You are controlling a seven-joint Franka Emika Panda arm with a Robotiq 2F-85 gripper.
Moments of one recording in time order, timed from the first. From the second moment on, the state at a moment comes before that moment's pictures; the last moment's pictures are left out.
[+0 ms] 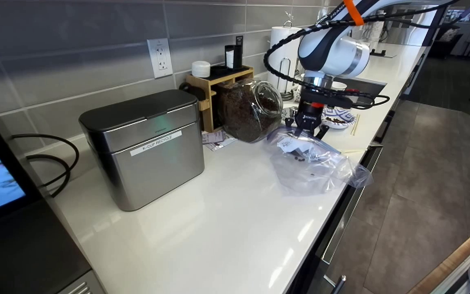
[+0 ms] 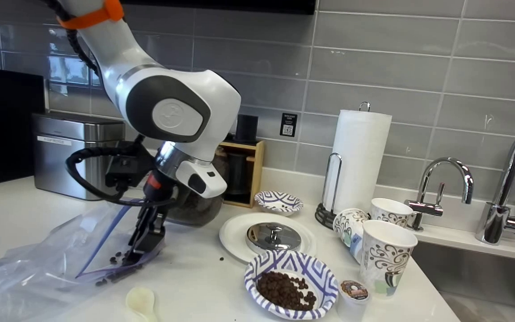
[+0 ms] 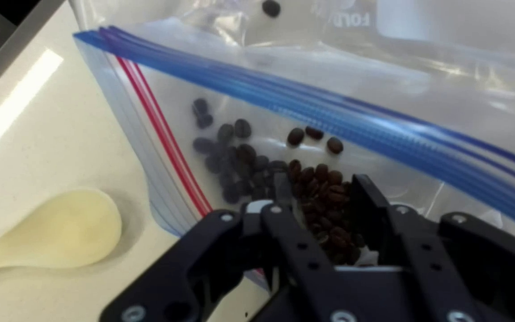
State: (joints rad) arm 0.05 0.31 0.05 -2.15 0.40 2.20 0.35
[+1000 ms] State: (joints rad) arm 0.05 0.31 0.05 -2.14 0.41 2.20 0.39
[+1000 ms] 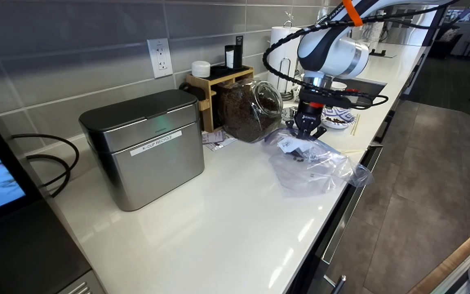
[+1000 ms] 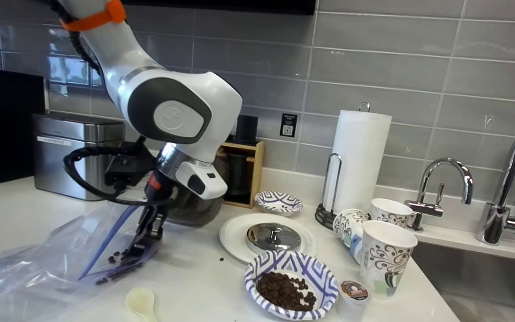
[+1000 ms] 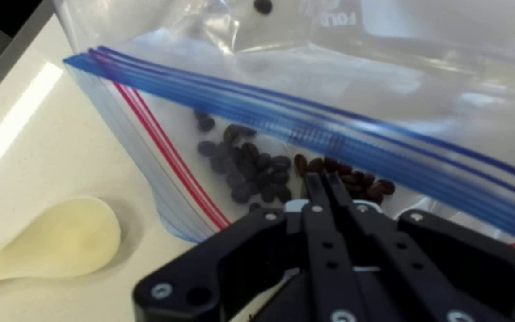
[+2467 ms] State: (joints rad) arm -0.14 0.17 -0.14 -2.03 0.36 2.10 0.15
